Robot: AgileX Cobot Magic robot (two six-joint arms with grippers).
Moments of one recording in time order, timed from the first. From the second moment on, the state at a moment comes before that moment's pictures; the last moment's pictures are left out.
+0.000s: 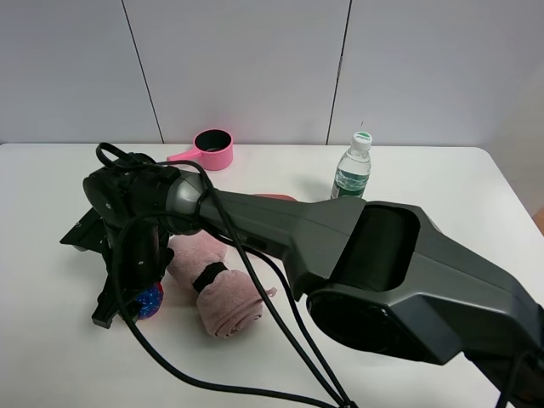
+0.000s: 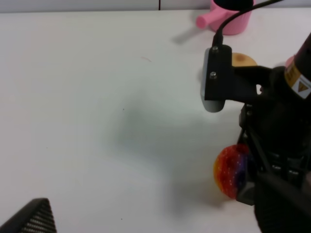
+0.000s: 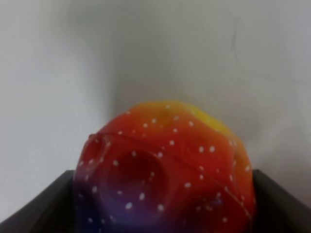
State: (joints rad) left arm 0.00 -0.01 -0.51 0.01 1.06 -0.03; right arm 1.07 2.56 -2.25 0.14 1.15 -0.23
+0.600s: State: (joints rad) left arm 0.00 -0.01 -0.51 0.01 1.06 -0.03; right arm 1.07 2.56 -2.25 0.12 1.14 -0.19
